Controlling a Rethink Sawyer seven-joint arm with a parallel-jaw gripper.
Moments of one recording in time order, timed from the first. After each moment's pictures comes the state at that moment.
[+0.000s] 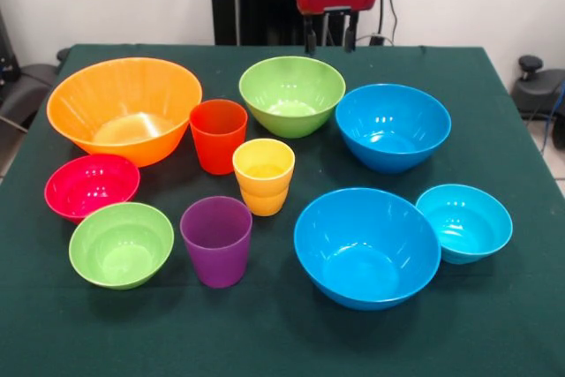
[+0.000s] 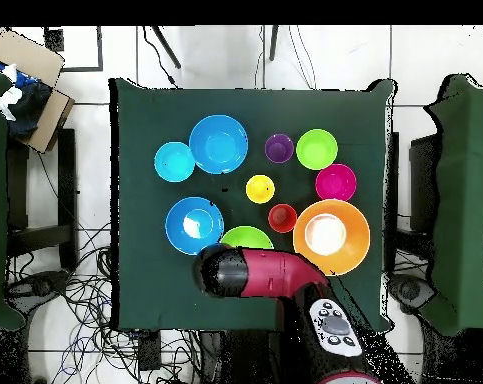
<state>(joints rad) -0.33 -0.76 0.13 2.05 -0.16 0.39 1.61</state>
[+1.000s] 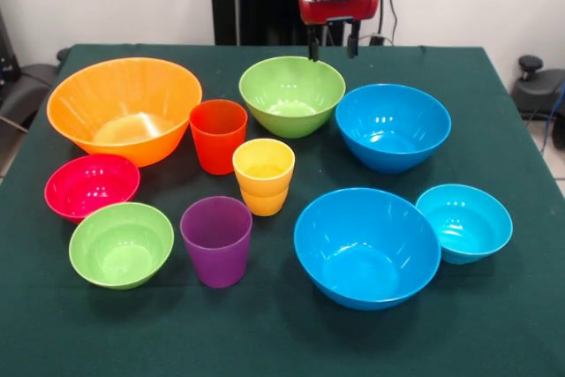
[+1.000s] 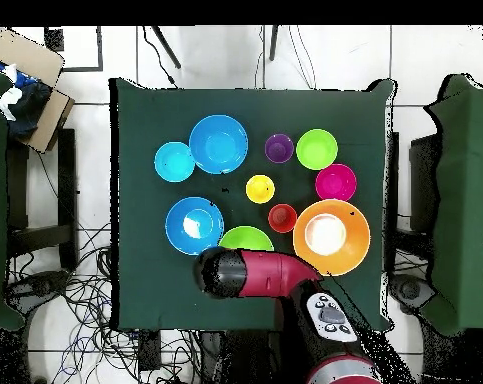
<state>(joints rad) -0.33 -0.71 0.13 2.05 -0.16 0.38 1.61</state>
